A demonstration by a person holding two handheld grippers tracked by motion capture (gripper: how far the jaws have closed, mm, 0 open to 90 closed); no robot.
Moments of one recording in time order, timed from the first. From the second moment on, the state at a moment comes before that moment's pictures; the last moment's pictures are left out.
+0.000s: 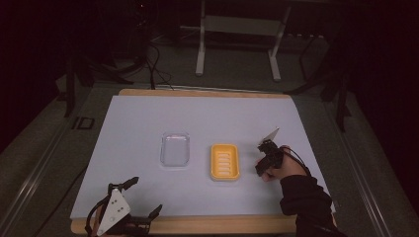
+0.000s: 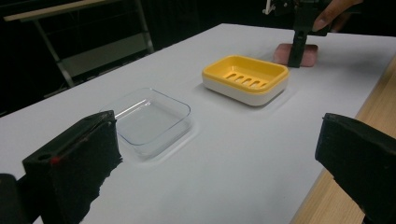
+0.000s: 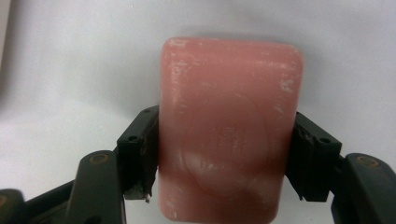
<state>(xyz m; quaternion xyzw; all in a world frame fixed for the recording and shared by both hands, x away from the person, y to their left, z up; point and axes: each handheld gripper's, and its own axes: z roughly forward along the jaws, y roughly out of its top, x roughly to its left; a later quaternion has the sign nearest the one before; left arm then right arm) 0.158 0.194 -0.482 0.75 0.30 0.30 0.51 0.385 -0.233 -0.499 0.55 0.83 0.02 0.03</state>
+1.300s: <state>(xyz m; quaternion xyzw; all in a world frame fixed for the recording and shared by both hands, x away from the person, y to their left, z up) 0.157 0.195 -0.482 0.75 0.30 0.30 0.51 0.378 -0.201 -0.414 0.58 0.81 0.07 0.07</state>
